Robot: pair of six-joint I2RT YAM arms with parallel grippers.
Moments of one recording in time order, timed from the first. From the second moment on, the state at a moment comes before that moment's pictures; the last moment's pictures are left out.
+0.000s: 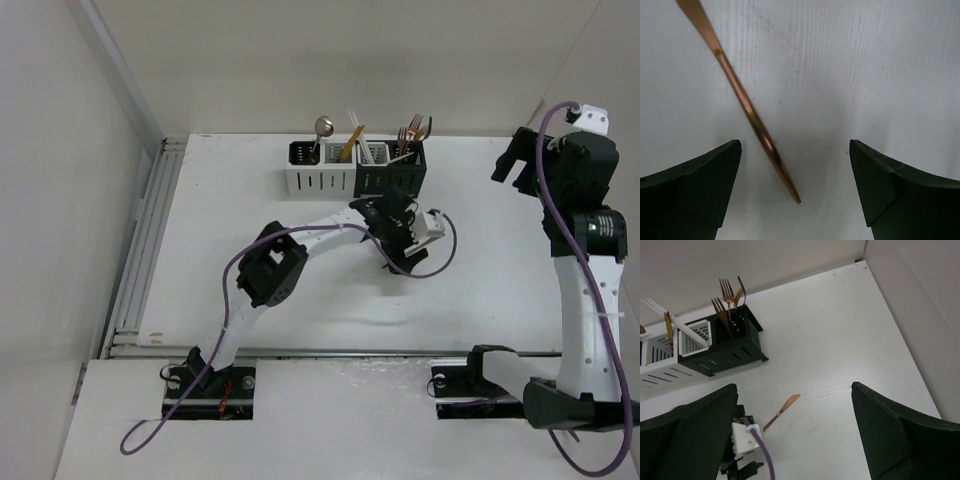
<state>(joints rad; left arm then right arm) -0.89 2.28 1.89 -0.50 0.47 0.38 -0.07 1.10 1.52 -0.76 0.13 0.21</state>
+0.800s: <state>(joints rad) -1.00 2.44 2.09 -0.57 0.10 0.34 -0.07 0.91 1.47 -0.82 0.16 0.21</state>
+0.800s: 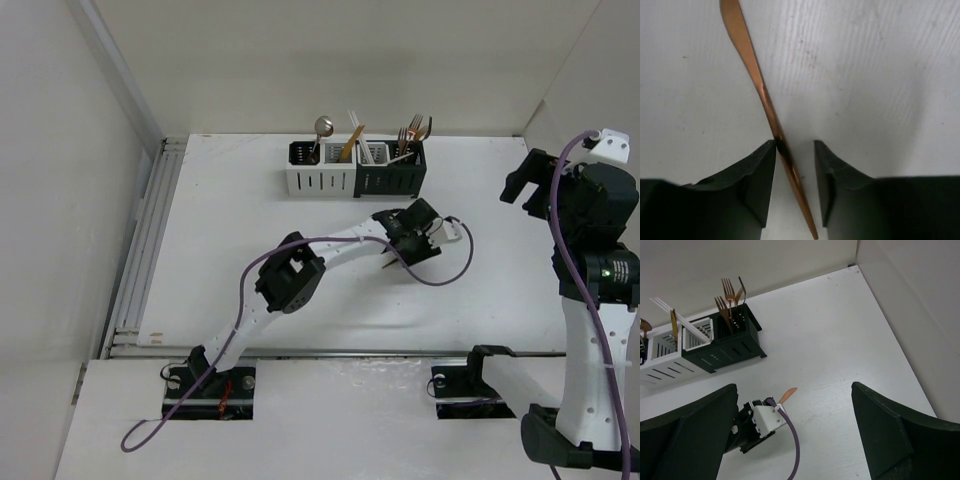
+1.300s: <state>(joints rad) -0.92 2.38 2.00 -0.53 0.22 0.25 -0.07 0.90 1.47 -0.82 0.18 0.21</state>
